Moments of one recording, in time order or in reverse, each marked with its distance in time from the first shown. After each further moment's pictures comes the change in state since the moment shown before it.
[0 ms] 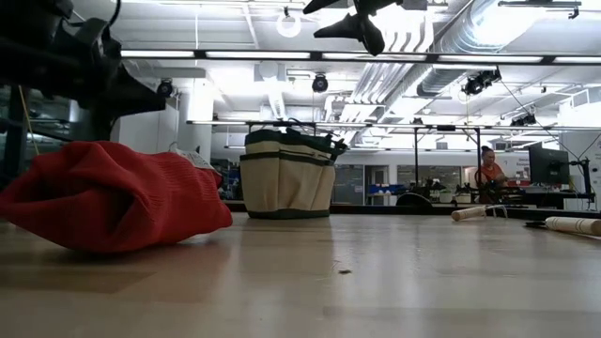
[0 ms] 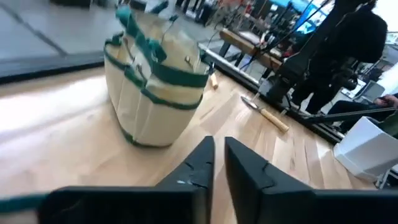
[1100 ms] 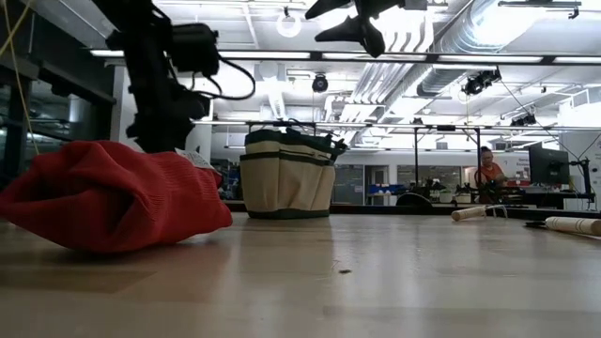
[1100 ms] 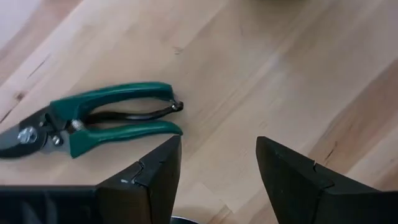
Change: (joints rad) left arm 0.215 1.136 0.694 -0.632 0.100 0.117; right arm 0.000 0.000 0.000 -0.054 -0.052 -0.087
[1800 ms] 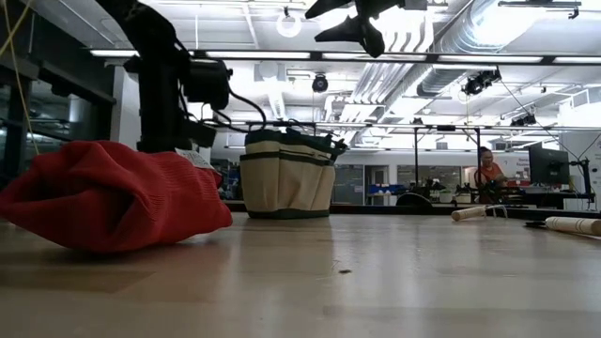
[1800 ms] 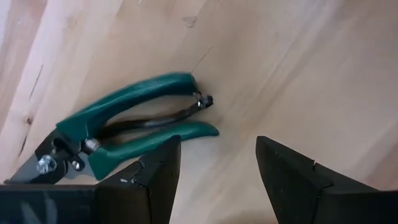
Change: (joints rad) left arm 0.049 0.179 0.014 -0.002 -0.056 0.255; right arm -0.002 0.000 0.000 -0.003 -0.005 0.003
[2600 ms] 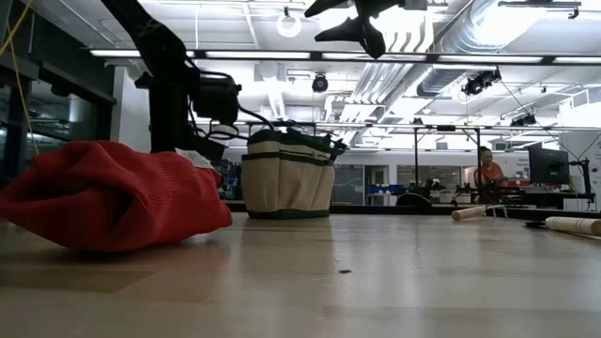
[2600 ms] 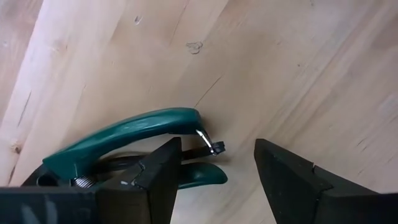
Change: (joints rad) left arm 0.016 0.121 0.003 0.102 -0.044 -0.006; right arm 0.000 0.000 0.000 0.007 0.000 0.077
